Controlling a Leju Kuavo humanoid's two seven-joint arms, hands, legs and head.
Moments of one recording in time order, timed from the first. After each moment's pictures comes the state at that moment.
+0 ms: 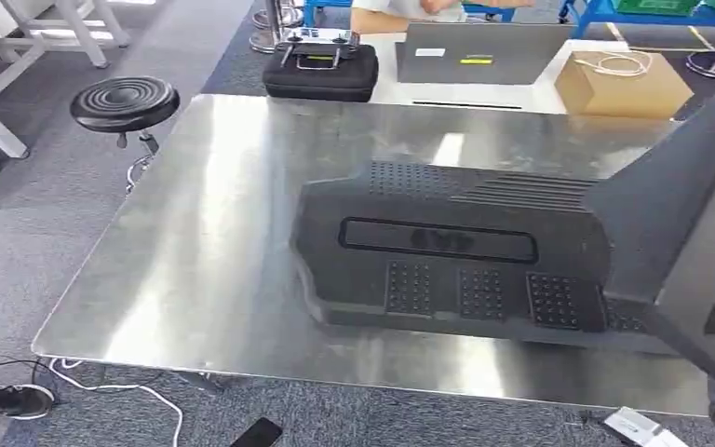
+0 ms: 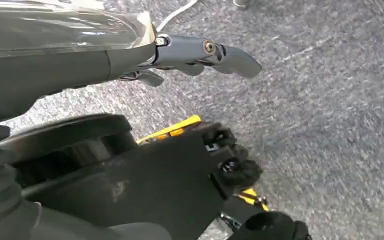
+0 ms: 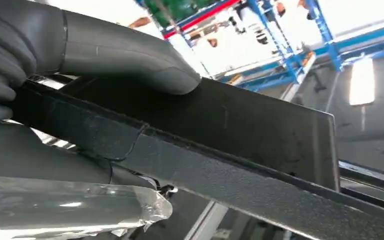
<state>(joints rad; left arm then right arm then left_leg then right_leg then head) -0.08 -0.21 0.91 -0.21 -1.37 0.08 -0.49 0.24 -0.22 -0.09 -2.11 1.27 -0.70 -0.13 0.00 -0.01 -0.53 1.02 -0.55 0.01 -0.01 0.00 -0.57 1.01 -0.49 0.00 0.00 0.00</state>
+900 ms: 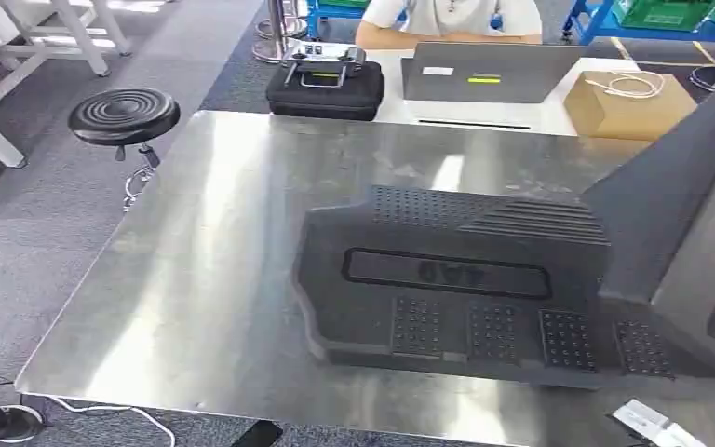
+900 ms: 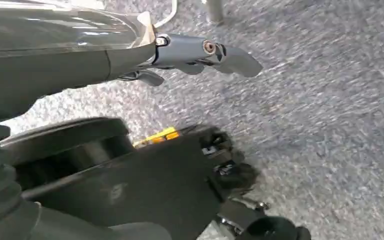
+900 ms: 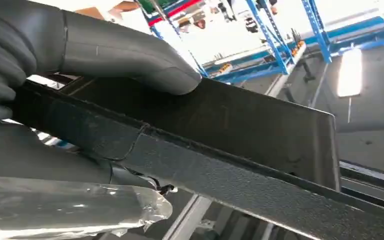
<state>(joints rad) -0.08 -0.21 0.91 -0.21 -1.37 0.08 -0.48 0.19 -0.25 -0.09 -2.10 1.27 -0.68 -0.11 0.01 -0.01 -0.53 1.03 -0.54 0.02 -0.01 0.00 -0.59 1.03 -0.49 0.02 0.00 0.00</state>
